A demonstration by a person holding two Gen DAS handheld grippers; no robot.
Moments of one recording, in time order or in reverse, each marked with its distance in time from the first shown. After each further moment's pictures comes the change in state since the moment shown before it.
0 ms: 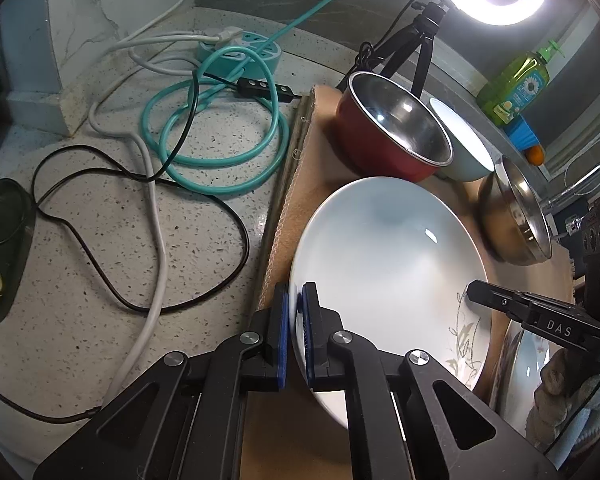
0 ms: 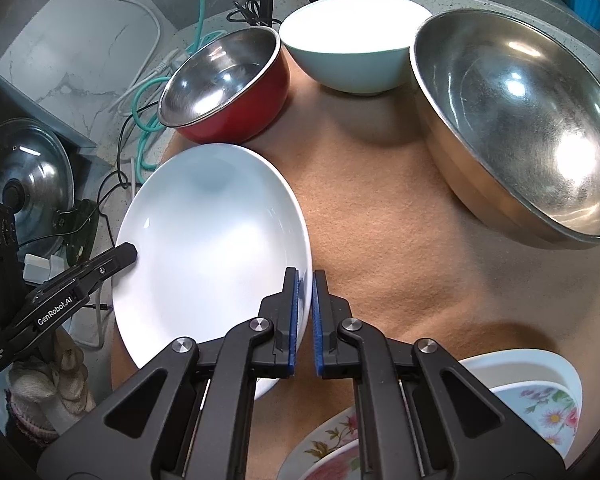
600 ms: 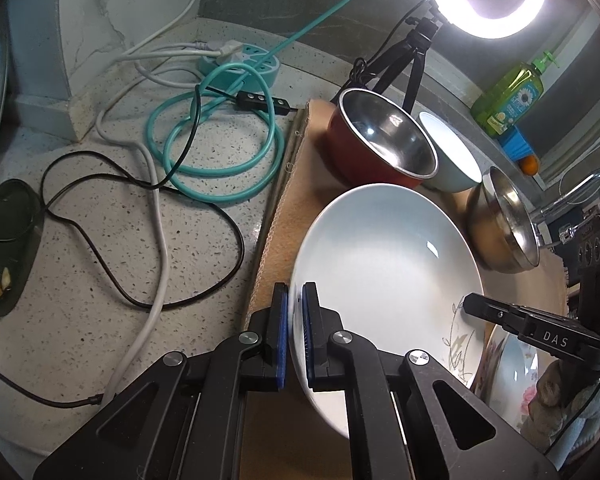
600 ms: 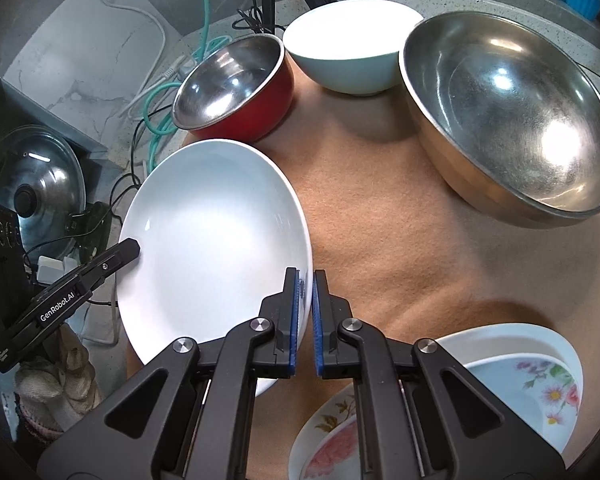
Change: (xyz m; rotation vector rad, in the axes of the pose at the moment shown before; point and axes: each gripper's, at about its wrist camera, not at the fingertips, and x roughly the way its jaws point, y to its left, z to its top) left arm -0.018 -0.007 0.000 -0.017 -0.028 -0.008; right arm -0.015 -0.004 -0.005 0.022 -0.005 0.037
